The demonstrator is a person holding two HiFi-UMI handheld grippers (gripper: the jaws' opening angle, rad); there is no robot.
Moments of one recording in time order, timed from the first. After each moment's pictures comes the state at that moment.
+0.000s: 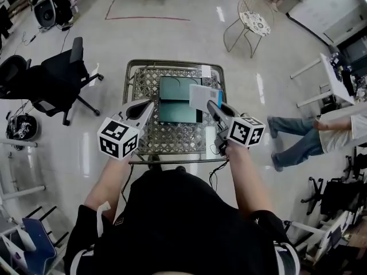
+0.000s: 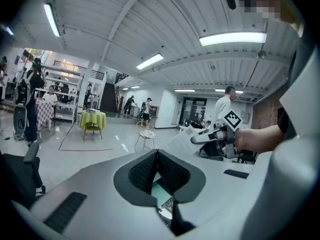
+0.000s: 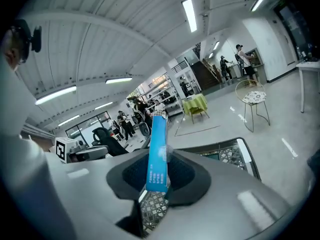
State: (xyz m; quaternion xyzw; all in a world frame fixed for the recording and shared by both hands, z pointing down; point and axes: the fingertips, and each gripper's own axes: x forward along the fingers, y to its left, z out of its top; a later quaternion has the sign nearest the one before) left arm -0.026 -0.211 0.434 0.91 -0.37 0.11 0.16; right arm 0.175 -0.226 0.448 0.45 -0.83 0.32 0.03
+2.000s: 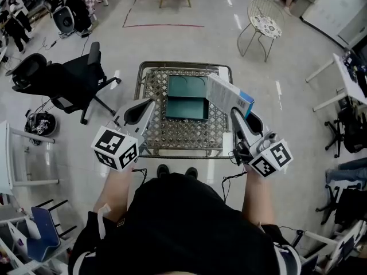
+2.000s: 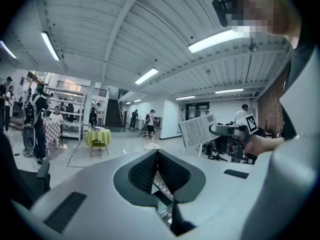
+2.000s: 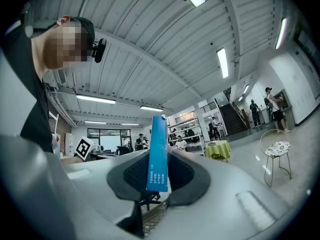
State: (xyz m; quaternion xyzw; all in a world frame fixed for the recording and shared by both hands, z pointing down) left arm -0.003 -0.137 0.338 0.90 -0.42 0.07 0.08; right arm 0.218 -0.111 0.296 0.39 -0.91 0.07 -0.11
